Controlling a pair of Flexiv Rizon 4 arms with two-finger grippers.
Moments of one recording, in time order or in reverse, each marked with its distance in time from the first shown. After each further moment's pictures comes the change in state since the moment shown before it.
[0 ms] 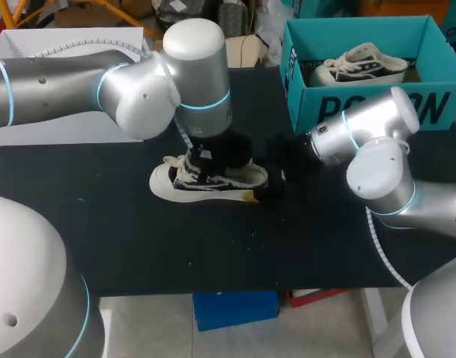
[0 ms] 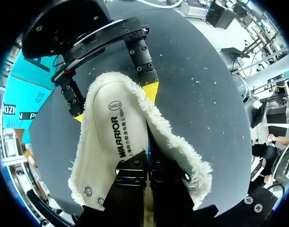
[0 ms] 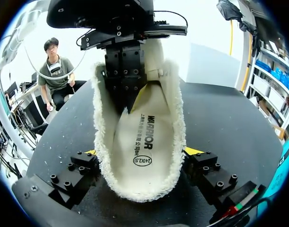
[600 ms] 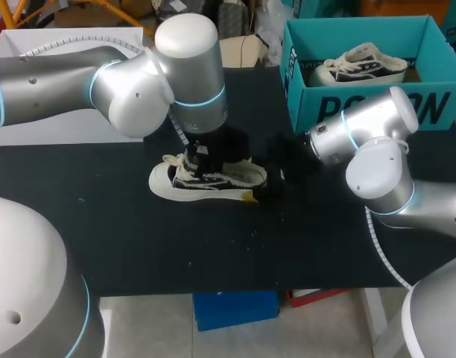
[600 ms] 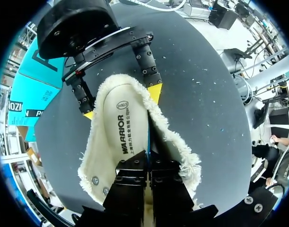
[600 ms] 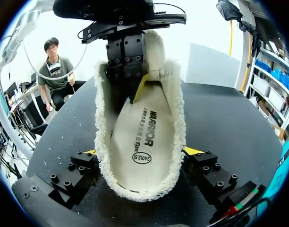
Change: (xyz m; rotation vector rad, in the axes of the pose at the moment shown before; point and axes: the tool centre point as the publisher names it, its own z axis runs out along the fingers) left arm -0.006 0.007 -0.014 -0.003 -0.048 -0.008; right arm -0.001 0.001 0.001 0.000 0.001 0.000
